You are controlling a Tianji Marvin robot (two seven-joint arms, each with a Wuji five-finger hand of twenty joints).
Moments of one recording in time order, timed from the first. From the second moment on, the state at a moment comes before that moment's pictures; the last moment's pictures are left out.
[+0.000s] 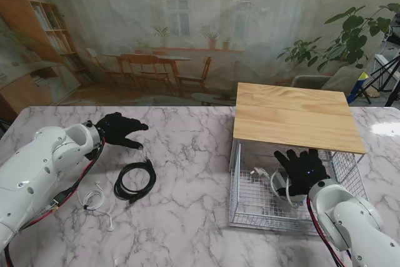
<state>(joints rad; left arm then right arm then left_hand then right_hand) 1.07 -0.98 -1.09 -1.16 1.10 -0.48 -0.18 -1.74 -1.01 1.41 -1.72 -1.53 -0.04 0.21 0.71 -0.03 -0.03 -0.03 0.36 0.15 0.14 0.42 0.47 0.18 0.12 0.30 0.53 0.23 0.28 0.48 0.20 0.23 0.81 0.57 0.21 -0.37 0.57 -0.11 0.14 0.15 0.00 0.39 0.21 0.18 0.51 0.27 0.46 0.27 0.27 1.13 0.09 0.36 0.92 0.41</state>
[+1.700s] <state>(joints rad) 1.08 -0.97 -1.10 -1.17 1.12 -0.49 -0.18 -1.99 -1.04 1.60 -1.98 -1.36 -0.09 0.26 0.73 -0.01 -0.03 -0.03 0.36 0.15 0.14 0.42 0.44 0.18 0.13 0.27 0.52 0.22 0.27 0.45 0.20 0.15 0.76 0.53 0.26 -0.26 0.48 -0.03 0.18 0.17 0.02 0.58 0.20 0.18 0.43 0.25 0.40 0.29 0.24 1.04 0.10 0.42 0.87 0.45</state>
